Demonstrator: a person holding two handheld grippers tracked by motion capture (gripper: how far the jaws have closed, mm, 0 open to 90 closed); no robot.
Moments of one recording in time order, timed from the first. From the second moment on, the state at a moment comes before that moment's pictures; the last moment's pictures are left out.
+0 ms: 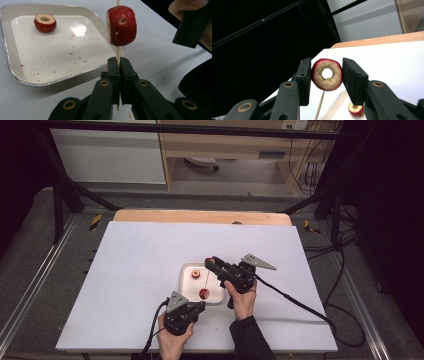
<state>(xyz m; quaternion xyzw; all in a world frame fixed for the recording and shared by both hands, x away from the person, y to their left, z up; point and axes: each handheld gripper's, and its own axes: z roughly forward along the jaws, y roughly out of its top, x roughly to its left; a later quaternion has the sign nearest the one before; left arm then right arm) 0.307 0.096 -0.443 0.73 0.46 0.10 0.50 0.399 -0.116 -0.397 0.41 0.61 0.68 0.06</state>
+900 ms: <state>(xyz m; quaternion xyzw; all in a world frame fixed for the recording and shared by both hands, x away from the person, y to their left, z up) 0.305 0.096 -0.443 0.70 0.48 0.10 0.53 0.391 -0.115 -0.396 0.42 0.61 0.67 0.04</state>
